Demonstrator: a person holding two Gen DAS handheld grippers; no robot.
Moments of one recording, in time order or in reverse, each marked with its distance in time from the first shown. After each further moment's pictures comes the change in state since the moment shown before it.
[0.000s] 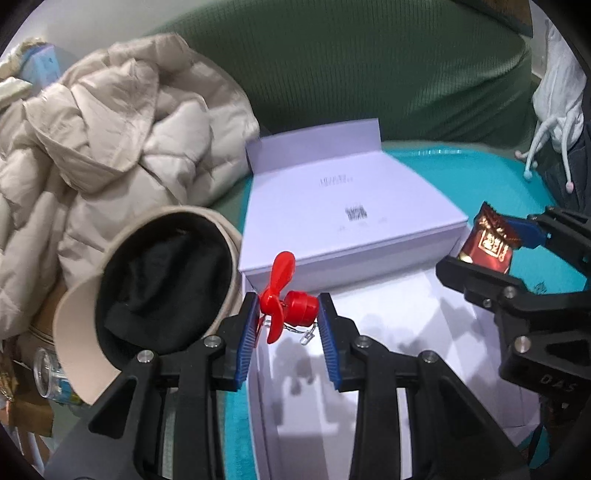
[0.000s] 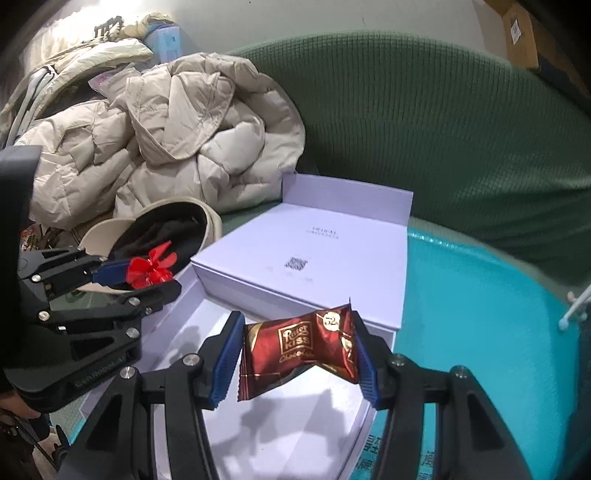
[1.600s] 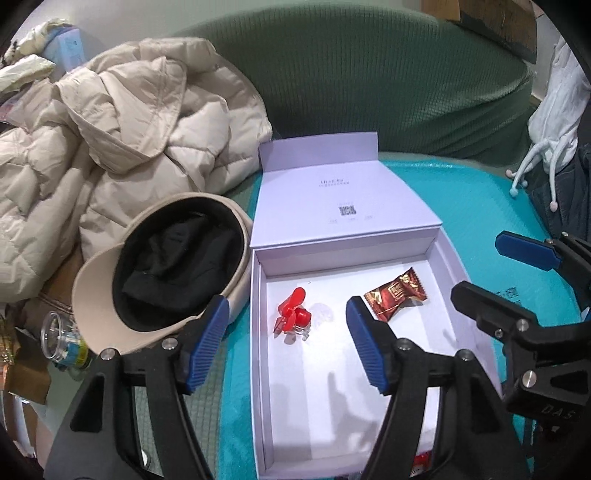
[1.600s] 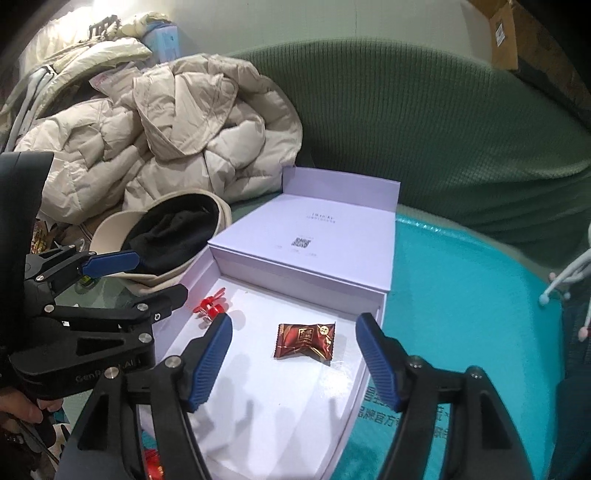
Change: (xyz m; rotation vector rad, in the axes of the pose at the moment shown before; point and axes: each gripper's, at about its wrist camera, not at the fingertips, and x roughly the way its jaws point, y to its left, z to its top) left arm -0.063 0.005 -0.008 -0.088 -0.008 -0.011; right arm -0.059 0.020 -0.011 0.026 0.012 -0.043
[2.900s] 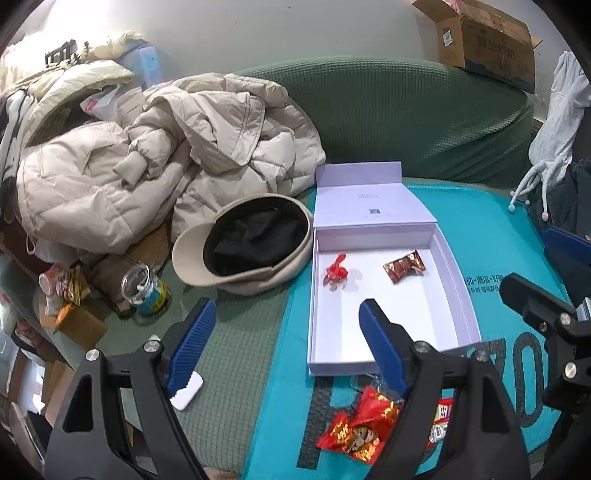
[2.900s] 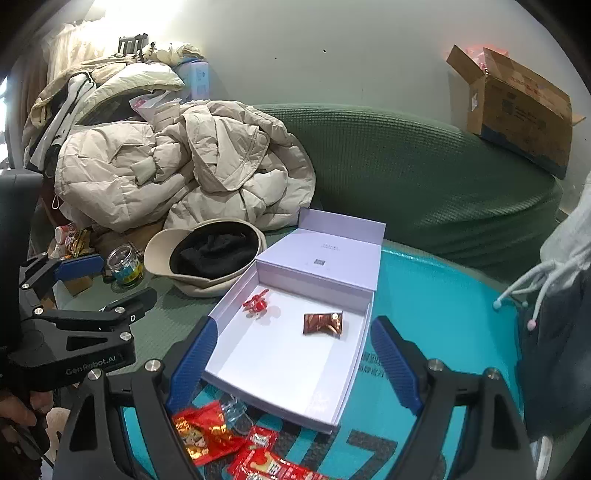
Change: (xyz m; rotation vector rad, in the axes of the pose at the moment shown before) left arm -0.137 0.020 -0.074 -0.087 -0.104 0.157; right arm -0.135 0.058 -0.041 -0.046 -0.136 -0.042
